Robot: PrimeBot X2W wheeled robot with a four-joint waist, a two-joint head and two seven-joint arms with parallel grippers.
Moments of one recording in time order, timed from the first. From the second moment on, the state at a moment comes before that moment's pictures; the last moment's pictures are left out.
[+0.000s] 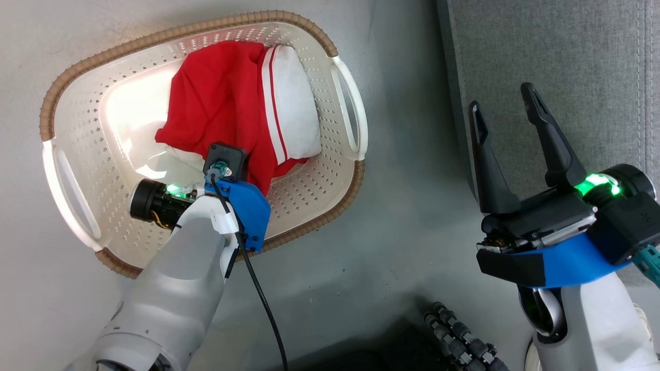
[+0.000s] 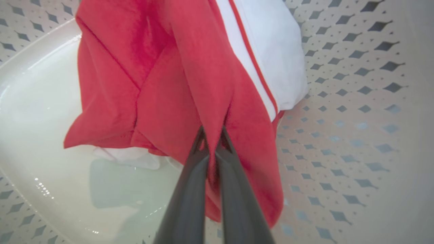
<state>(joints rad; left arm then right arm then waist) -0.90 0.05 -0.79 1.25 -0.53 0.00 -0.15 -0.33 -0.05 0.13 -0.13 0.11 0.13 -0.20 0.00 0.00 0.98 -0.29</state>
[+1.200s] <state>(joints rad) -0.87 0.06 -0.84 1.28 -0.57 -0.06 -0.24 -0.40 -0.05 0.18 0.05 0.14 0.13 -0.24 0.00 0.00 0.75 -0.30</state>
